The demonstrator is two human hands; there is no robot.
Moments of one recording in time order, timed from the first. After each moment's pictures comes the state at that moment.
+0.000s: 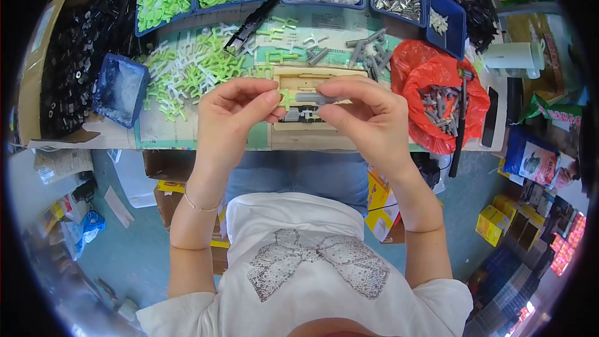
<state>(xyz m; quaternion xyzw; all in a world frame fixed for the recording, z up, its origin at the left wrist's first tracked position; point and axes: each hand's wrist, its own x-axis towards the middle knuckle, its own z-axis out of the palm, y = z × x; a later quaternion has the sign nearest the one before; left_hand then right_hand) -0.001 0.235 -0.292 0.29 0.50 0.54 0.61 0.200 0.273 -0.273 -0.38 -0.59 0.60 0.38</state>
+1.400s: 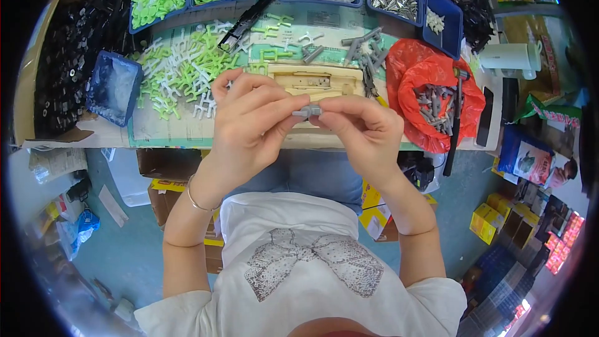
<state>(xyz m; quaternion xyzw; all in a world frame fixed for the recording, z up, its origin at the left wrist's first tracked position) 0.009 0.239 -0.283 0.75 0.48 0.41 0.20 0.199 0.253 -0.283 -0.40 -0.56 0.58 0.43</state>
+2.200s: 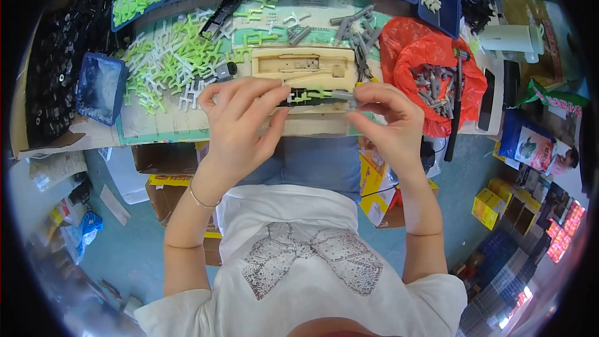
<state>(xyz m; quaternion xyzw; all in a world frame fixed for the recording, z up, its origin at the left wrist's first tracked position) 0.027 0.219 -0.315 0.74 0.54 0.38 0.11 0.257 0.249 -0.298 -0.49 -0.60 0.51 0.38</state>
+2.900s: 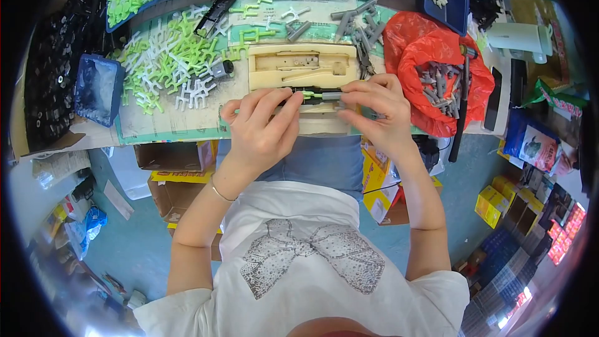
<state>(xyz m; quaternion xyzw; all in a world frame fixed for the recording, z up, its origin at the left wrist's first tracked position) 0.052 0.210 -0.353 0.76 0.55 0.34 0.00 0.270 0.265 -0.333 -0.42 -0.80 0.31 0.30</state>
